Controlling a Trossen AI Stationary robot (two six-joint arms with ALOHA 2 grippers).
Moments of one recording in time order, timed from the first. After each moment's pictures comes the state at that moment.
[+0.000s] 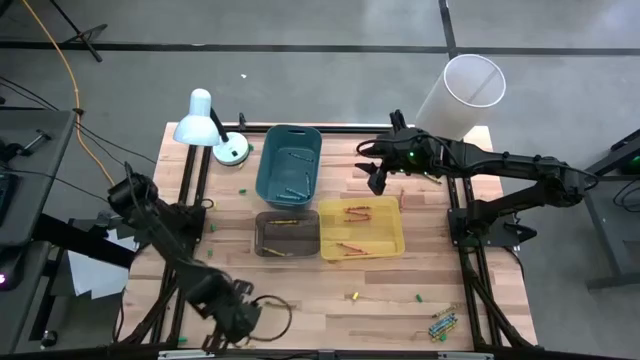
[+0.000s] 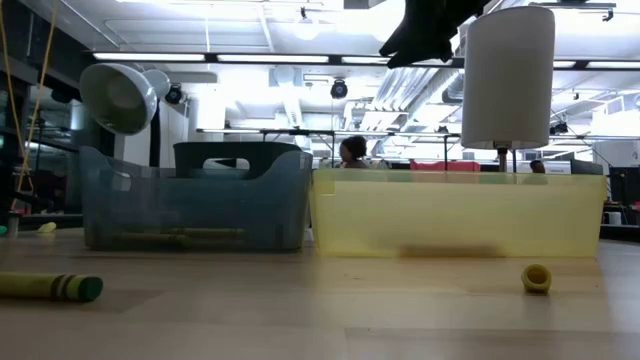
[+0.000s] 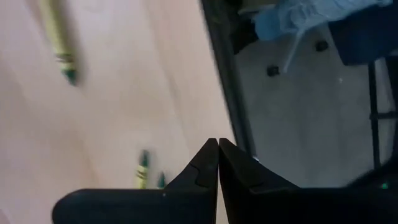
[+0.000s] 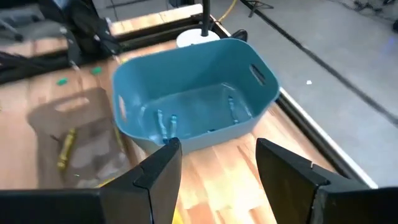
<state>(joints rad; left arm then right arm) -0.86 1.67 1.22 -0.77 0.16 -0.61 -0.20 1.21 1.11 -0.43 0.16 0.13</state>
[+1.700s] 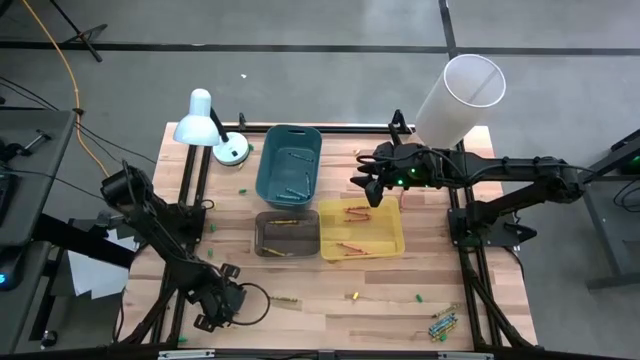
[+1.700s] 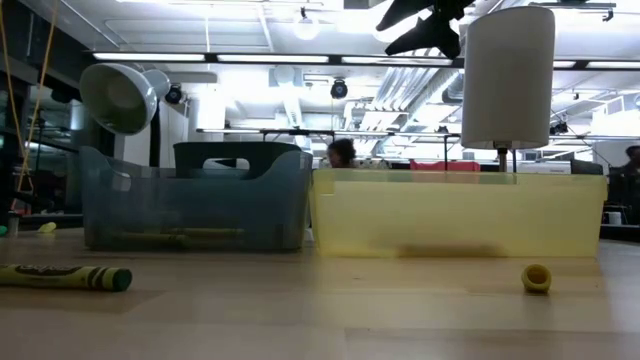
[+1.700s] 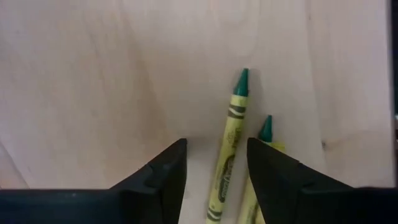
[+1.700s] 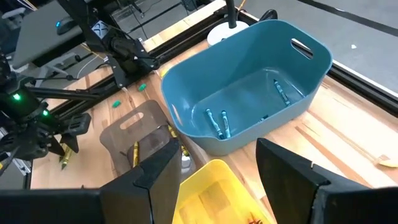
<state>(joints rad) -0.93 1.59 0.78 -0.52 0.04 -0.65 -0.06 1.21 1.11 -0.42 0.18 0.46</state>
